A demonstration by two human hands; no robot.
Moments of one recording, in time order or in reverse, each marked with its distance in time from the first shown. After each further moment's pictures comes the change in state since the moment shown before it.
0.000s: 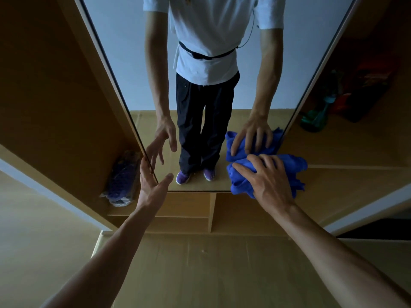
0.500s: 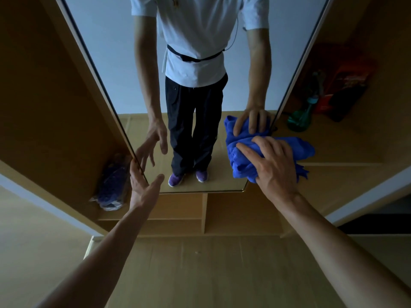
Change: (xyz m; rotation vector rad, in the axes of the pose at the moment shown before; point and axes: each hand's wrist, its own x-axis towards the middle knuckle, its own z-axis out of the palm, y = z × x) left_hand -0.004 0.008 0.009 0.005 0.059 -0.008; right_hand 0.006 0.033 -0.029 0.011 0.165 0.059
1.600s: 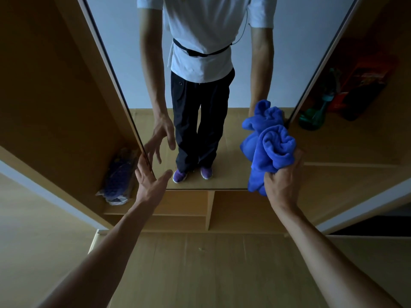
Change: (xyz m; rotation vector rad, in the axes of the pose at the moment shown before) left_hand 0.014 -0.014 -0.005 0.144 0.031 0.017; right_hand -0.014 -0.031 0.034 0.529 0.318 0.651
